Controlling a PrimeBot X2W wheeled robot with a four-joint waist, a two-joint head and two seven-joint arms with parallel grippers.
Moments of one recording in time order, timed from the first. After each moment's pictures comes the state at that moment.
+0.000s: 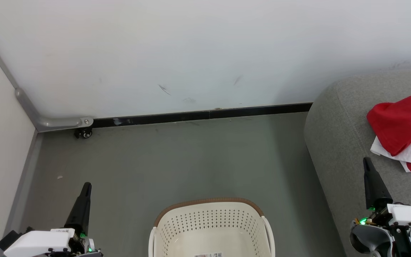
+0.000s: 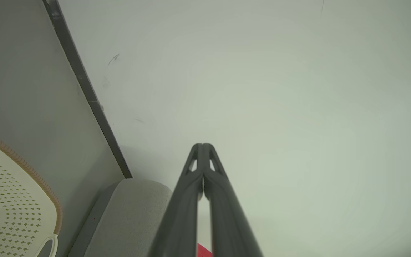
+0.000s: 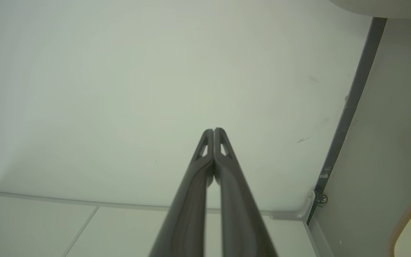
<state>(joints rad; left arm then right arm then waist) -0.07 0.04 0.08 0.28 -1.61 -0.12 0.11 -0.08 -0.04 -0.14 0.28 1.60 0.13 0.12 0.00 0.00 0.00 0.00</state>
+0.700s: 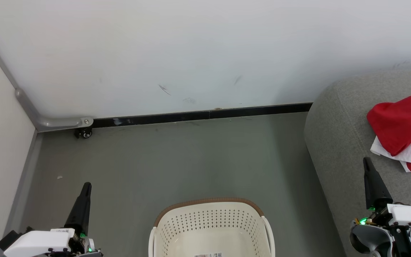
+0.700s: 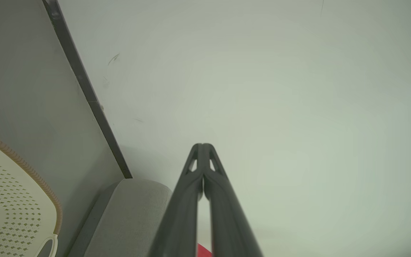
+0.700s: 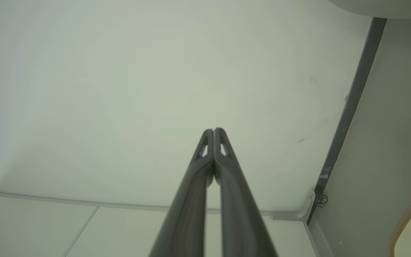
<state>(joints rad) -0.07 0.04 0.08 0.28 -1.61 -0.12 0.11 -0.08 -0.04 -0.14 0.28 1.60 0.13 0.12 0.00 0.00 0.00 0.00</state>
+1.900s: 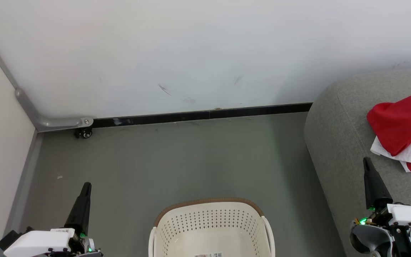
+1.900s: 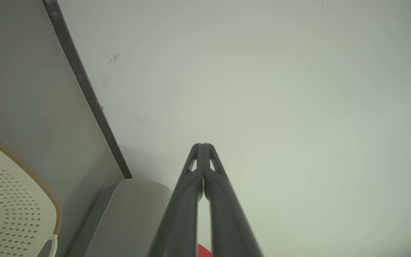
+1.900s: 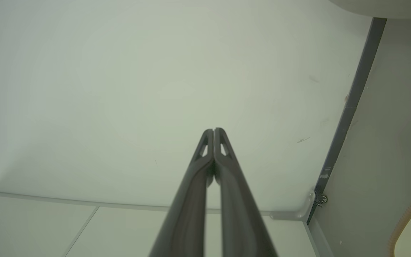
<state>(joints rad) -0.07 0.04 0.08 0.28 -1.61 -0.12 0.11 -0.08 -0.04 -0.14 0.28 1.60 0.13 0.12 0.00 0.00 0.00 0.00</state>
